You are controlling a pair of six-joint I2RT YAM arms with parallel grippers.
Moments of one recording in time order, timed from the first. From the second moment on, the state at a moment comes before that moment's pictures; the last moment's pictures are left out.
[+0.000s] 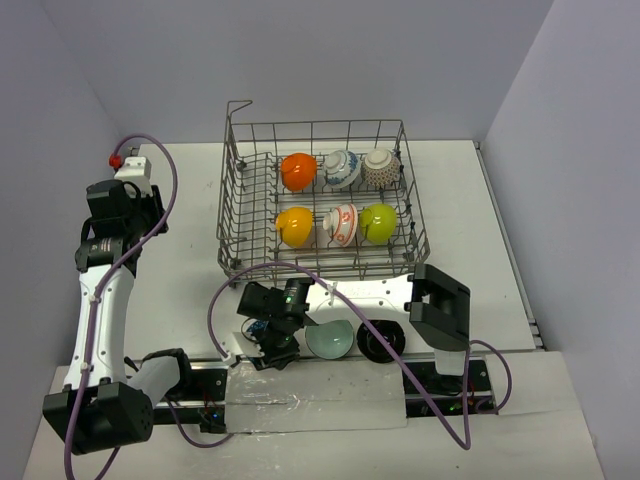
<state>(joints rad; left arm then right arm) 0.16 1.03 1.02 -0.52 0.10 0.04 1.33 1.85 1.37 -0.76 -0.50 -0.65</state>
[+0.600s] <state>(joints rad) 0.16 1.03 1.02 -0.52 0.12 0.04 1.33 1.88 1.37 -0.75 -0.47 -0.64</state>
